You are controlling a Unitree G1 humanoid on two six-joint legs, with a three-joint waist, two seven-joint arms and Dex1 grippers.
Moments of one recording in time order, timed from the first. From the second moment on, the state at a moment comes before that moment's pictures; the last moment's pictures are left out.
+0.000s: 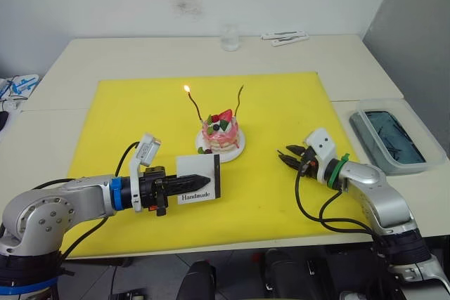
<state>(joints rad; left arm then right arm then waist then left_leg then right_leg) -0.16 0.83 0.23 -0.38 -1.25 1.13 -0.72 -0.30 -0.49 0.10 -0.11 0.19 0.46 0.69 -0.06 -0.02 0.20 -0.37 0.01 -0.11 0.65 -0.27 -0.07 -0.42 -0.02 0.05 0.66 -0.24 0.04</state>
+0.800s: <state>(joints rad) -0.17 0.84 0.23 -0.38 -1.25 1.13 -0.73 -0.32 -0.45 0.10 -0.02 0.18 0.36 0.71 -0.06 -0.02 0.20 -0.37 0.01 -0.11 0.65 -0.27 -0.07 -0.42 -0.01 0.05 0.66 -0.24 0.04</state>
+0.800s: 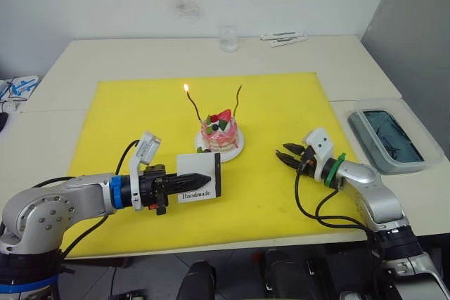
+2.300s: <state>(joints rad) -0.39 0.67 0.08 -0.24 -1.24 1.22 -0.71 -0.55 -0.70 0.19 -0.58 0.49 0.73 0.90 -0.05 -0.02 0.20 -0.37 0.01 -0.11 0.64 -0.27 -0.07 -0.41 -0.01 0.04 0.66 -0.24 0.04</state>
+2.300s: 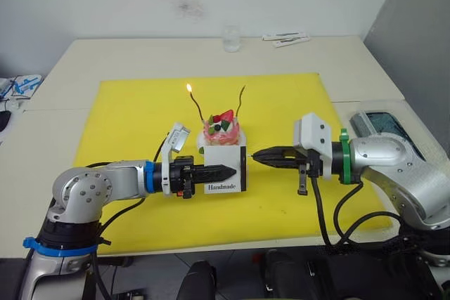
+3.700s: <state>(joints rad) -0.38 0.62 0.08 -0.24 -1.22 1.22 -0.68 -0.53 -0.76 0.34 -0.49 0.29 0.55 1.04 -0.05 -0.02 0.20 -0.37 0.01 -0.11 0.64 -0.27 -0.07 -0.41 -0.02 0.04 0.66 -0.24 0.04</state>
